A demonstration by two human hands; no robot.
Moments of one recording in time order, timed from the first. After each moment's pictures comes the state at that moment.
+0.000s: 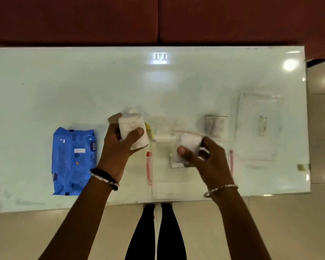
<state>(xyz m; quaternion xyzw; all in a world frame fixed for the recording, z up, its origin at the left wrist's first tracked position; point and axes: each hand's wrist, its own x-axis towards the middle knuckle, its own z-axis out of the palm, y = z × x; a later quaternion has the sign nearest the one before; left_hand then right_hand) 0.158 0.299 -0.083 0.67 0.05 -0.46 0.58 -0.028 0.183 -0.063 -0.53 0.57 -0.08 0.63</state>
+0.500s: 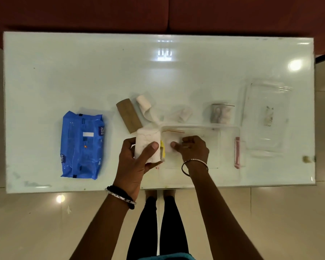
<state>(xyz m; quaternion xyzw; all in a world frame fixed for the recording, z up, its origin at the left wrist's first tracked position) 0.096 0.346 -0.071 0.63 0.12 -0.47 0.61 -0.011 0.226 -0.139 -0.54 0.68 0.04 0.49</state>
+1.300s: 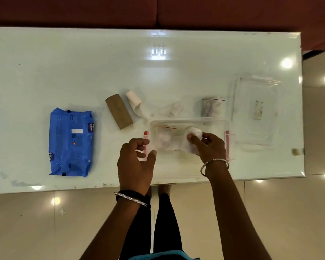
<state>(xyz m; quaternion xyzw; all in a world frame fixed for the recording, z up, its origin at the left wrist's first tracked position) 0.057 0.340 -0.072 0.87 -0.12 -0.31 0.36 -0.063 0.193 -0.118 -0.48 0.72 -0.02 0.51</state>
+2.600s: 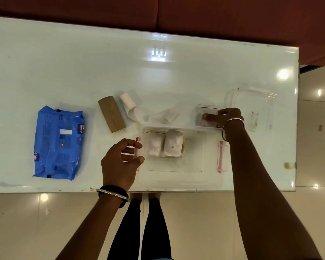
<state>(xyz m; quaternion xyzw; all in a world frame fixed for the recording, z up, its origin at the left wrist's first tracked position) 0.077 0.331 -0.079 0.86 -0.07 -0.36 0.36 -0.050 0.043 -0.156 -0.56 0.71 0.08 0.41</state>
